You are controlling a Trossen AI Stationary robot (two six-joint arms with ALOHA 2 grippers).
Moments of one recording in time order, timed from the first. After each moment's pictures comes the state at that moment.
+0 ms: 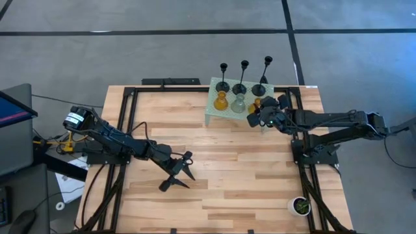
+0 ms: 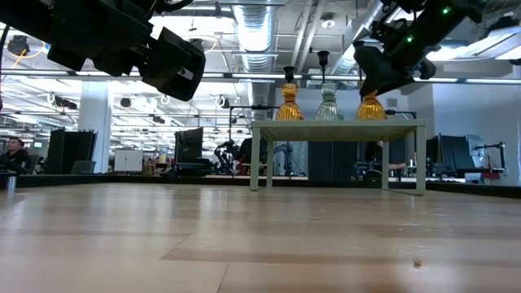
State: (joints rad) left arm -0.32 1.28 0.49 0.62 0.31 0.07; right arm -0.12 1.05 0.73 -0.43 0.86 0.42
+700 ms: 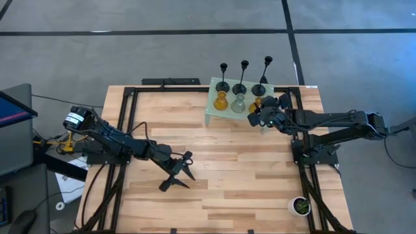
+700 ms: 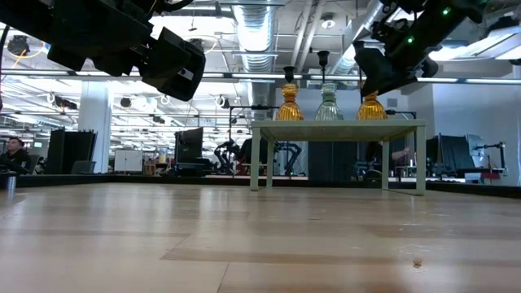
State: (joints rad) left arm -0.32 1.28 0.49 0.62 0.31 0.07; right arm -0.12 1.05 0.73 -0.44 0.90 0.41
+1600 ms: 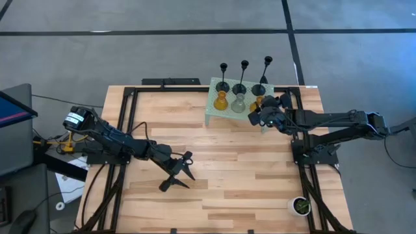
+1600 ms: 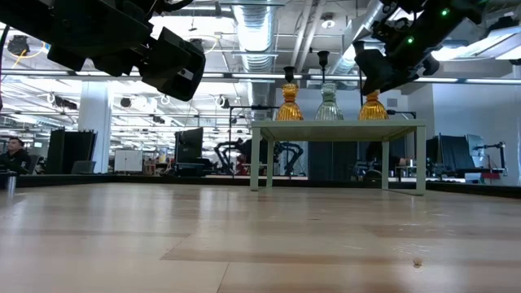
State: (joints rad) left arm -0.32 1.28 0.49 0.62 0.31 0.07; right arm -0.12 1.05 0.73 -0.44 0.95 0.38
